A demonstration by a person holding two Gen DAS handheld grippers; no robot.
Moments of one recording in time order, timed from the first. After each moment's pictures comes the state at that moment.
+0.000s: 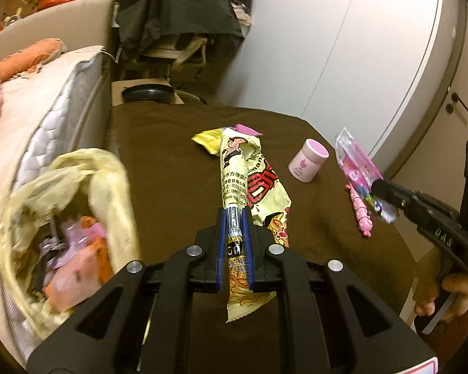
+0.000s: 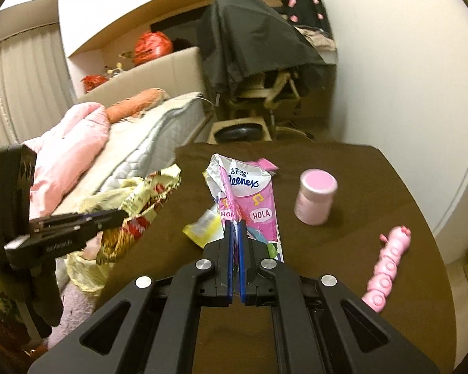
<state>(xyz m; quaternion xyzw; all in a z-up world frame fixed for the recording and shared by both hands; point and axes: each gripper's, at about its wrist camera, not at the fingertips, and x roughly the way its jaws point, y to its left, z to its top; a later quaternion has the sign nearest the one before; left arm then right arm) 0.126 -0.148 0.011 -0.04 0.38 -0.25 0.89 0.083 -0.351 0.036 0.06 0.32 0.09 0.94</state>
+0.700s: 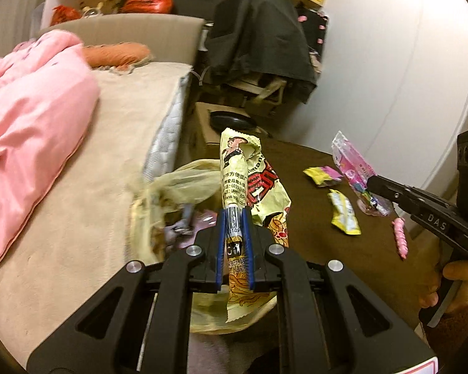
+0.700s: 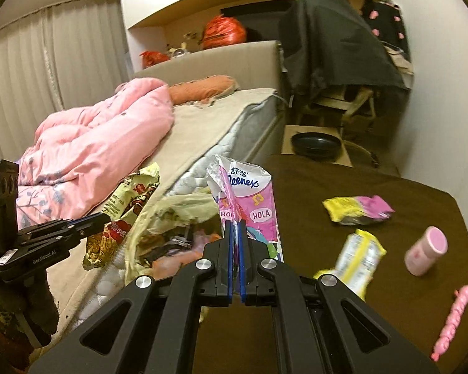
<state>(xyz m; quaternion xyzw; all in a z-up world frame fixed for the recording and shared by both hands) 0.084 0.031 0.034 -0.10 0.33 -0.11 0.93 0.128 -0.190 0.059 0.00 0.33 0.21 0.92</state>
